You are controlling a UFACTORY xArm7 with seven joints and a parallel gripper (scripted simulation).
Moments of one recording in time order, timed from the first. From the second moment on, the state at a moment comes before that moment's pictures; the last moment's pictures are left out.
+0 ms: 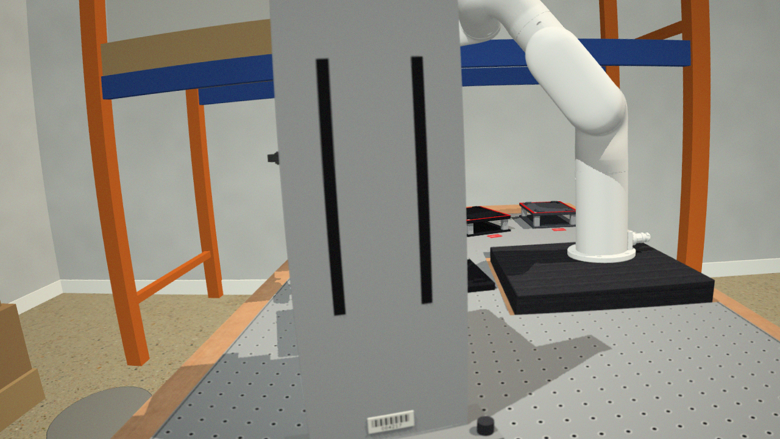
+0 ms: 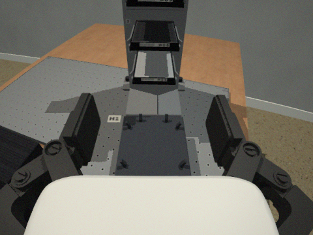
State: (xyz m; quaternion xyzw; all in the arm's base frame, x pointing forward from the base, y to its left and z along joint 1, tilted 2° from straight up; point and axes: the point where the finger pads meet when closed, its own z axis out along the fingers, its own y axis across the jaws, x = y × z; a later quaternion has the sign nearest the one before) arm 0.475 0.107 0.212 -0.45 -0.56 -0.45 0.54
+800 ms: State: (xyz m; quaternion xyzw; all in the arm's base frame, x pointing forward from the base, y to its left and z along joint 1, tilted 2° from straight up) arm 0.465 0.154 0.245 -0.45 -0.56 -0.45 0.54
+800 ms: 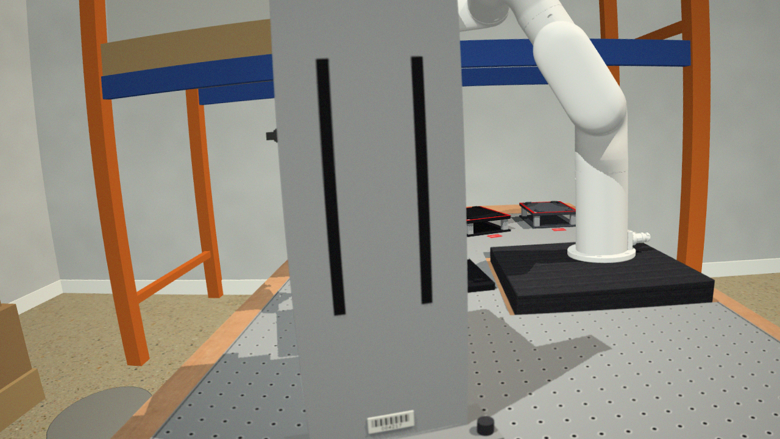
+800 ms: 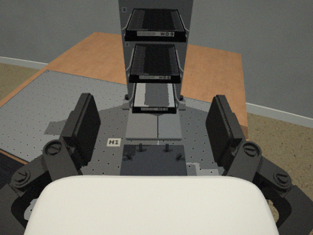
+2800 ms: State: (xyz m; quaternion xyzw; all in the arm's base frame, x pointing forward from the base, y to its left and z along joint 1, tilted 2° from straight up) arm 0.440 0.265 0.325 -0.45 -0.56 -0.45 0.54
